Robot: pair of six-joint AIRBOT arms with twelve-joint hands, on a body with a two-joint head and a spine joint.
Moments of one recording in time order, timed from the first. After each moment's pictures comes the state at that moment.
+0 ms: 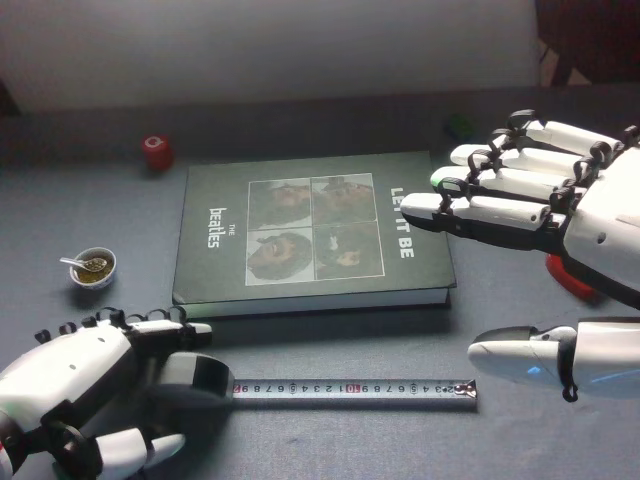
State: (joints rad) left arm 1.21 -0.95 0.77 -0.63 -0.97 0.88; right arm -0.64 -0.73 0.66 0.05 0.70 -1.12
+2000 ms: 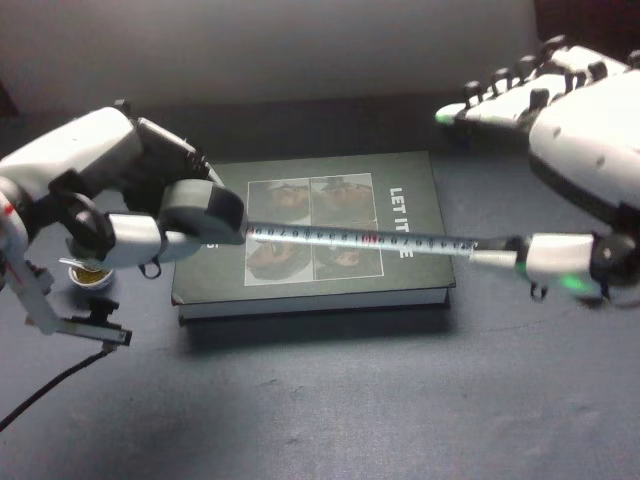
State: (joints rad) left arm 0.74 -0.88 0.94 -0.71 -0.64 0.97; right arm -0.32 -0.83 0.57 1.08 0.68 -2.07
